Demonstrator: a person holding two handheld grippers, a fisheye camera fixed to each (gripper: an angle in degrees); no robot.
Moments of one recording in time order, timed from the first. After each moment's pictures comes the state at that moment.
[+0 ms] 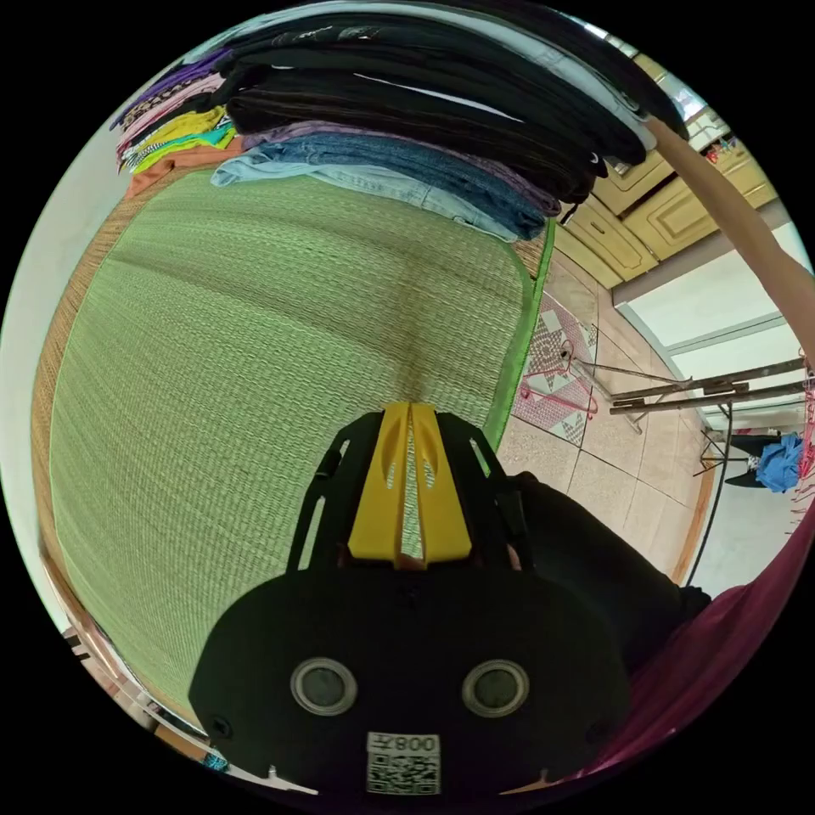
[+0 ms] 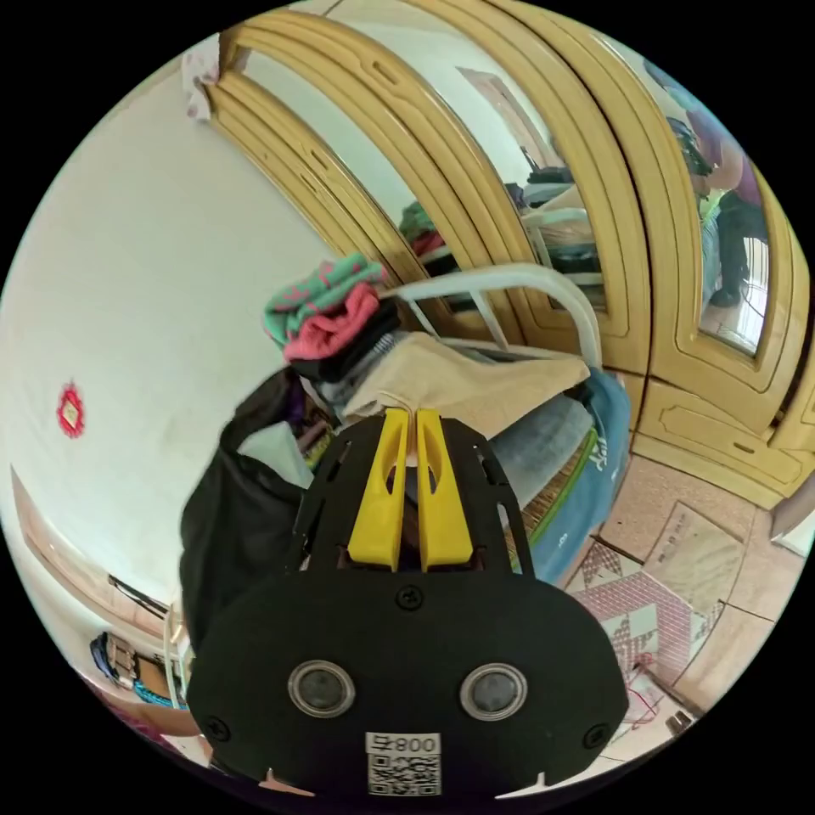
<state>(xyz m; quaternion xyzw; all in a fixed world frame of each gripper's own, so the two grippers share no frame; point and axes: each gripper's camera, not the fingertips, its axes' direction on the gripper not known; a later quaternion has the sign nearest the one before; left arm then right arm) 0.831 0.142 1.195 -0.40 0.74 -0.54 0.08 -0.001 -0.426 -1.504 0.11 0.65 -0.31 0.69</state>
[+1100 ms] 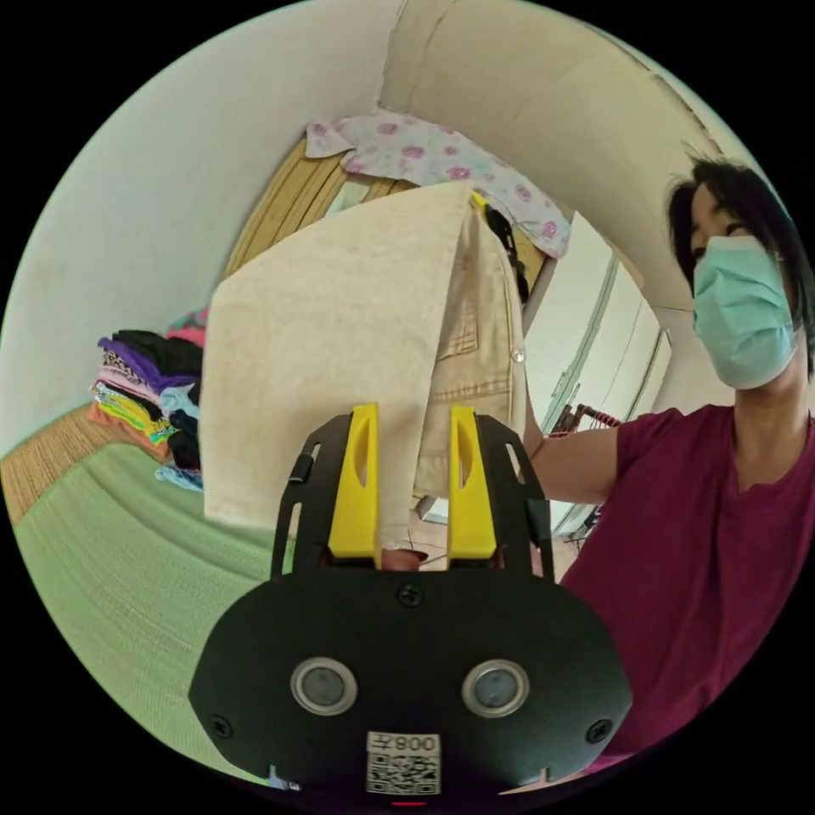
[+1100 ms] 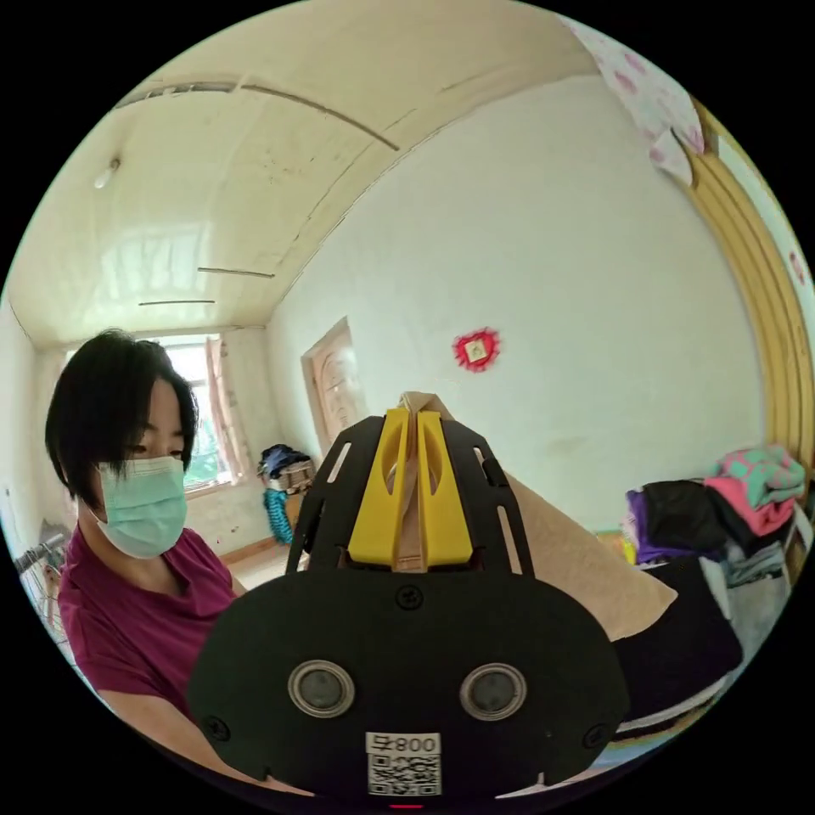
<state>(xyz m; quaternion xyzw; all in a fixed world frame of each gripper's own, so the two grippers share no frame) 0.183 0.804 0.909 -0.08 0.43 -0.89 0.13 -0.344 -0.154 -1.205 -0.23 0.20 -0.56 0.77</state>
